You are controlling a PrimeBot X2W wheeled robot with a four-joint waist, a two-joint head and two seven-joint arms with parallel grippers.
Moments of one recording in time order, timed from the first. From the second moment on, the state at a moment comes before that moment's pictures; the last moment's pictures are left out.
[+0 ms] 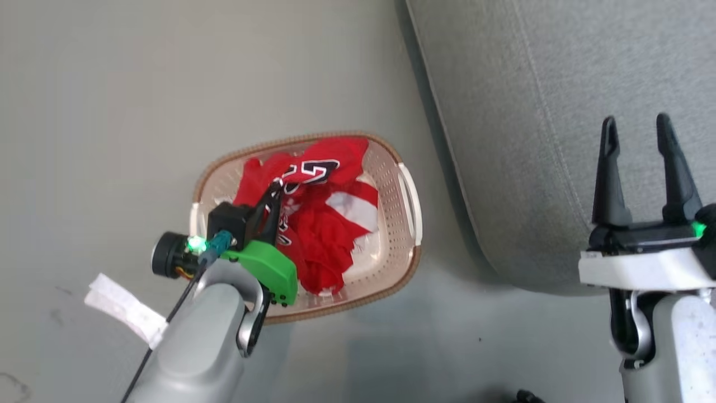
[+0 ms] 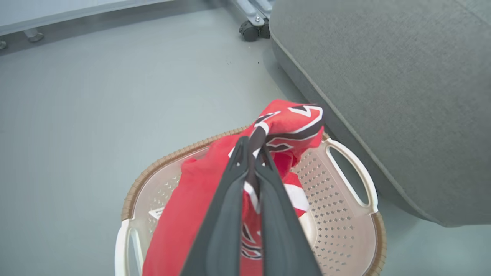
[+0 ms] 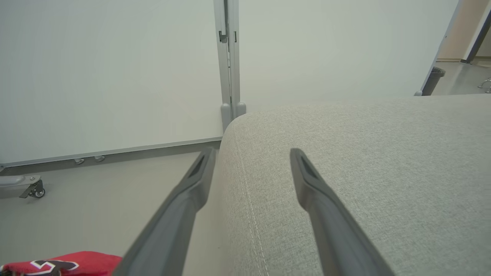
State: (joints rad) left arm -0.58 0.12 -0.56 0.72 -0.41 0.02 -0.26; right arm -0.19 -0.05 -0.09 -0.11 0.12 0.13 -0.26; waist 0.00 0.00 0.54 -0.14
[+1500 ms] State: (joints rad) left arm -0.43 0.05 -0.57 0.41 -0.40 -0.08 -0.23; right arm 0.00 -0.05 0.26 -0.03 0.08 0.13 -0.26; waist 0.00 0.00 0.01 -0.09
